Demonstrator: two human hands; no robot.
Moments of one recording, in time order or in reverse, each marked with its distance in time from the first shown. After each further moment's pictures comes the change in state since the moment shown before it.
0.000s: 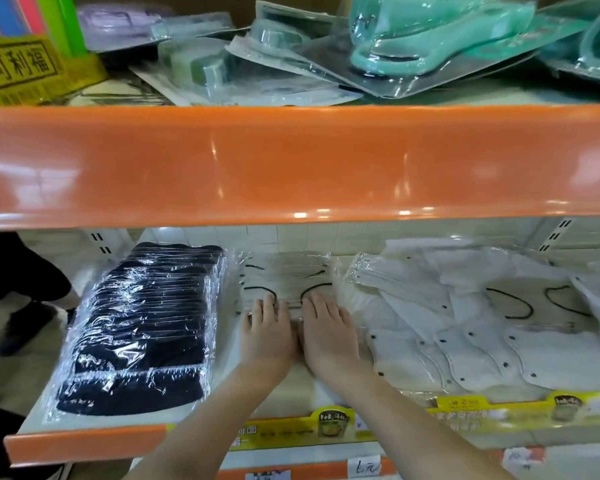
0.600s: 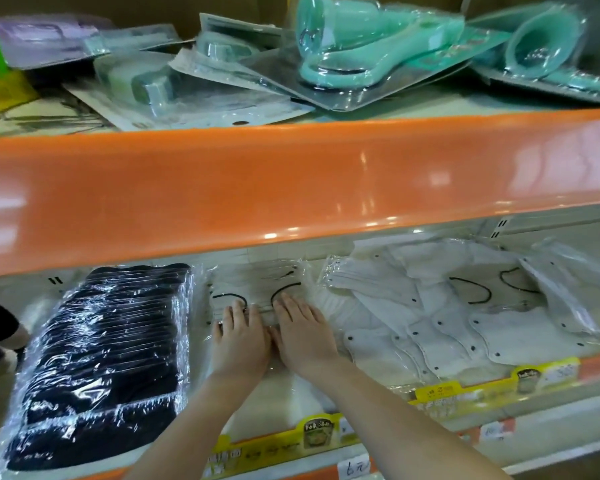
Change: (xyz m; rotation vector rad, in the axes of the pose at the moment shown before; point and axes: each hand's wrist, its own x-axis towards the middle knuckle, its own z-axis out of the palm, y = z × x) left_hand 0.016 -0.009 0.002 0.015 0.077 -0.005; right_hand 0.010 0.002 -0.001 0.042 -0.095 -0.041
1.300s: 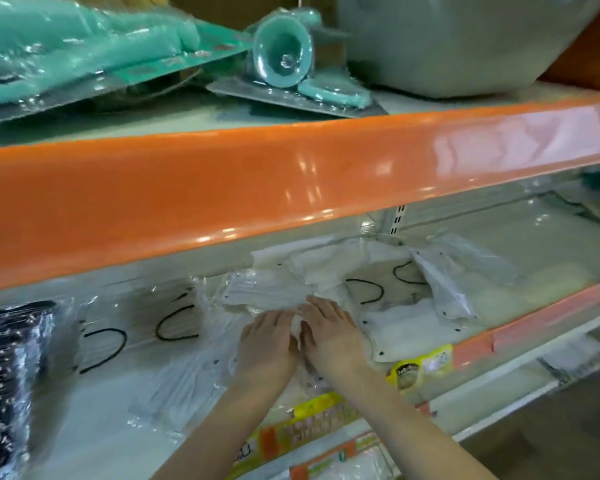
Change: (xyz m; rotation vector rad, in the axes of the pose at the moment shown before) left_hand -0.015 0.199 -0.039 -0.306 -0.027 0.351; right_hand -0.086 0.174 -0.068 0.104 0.271 0.237
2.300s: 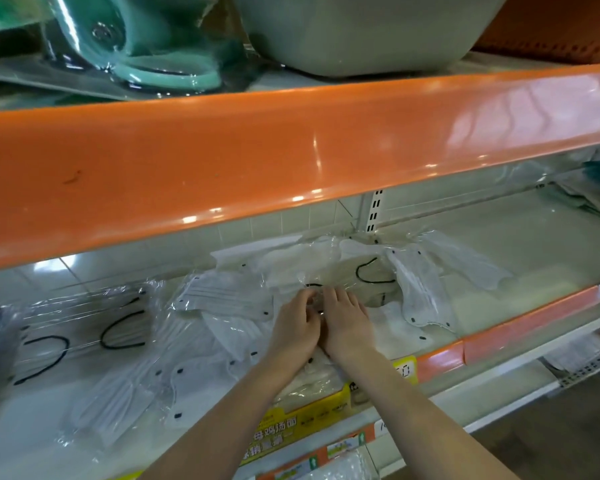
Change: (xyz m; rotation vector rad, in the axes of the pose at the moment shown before) left_hand 0.063 0.097 0.061 -0.708 0.029 -0.042; right_hand 0.023 0.106 -0.017 -0.071 -0.009 0.153
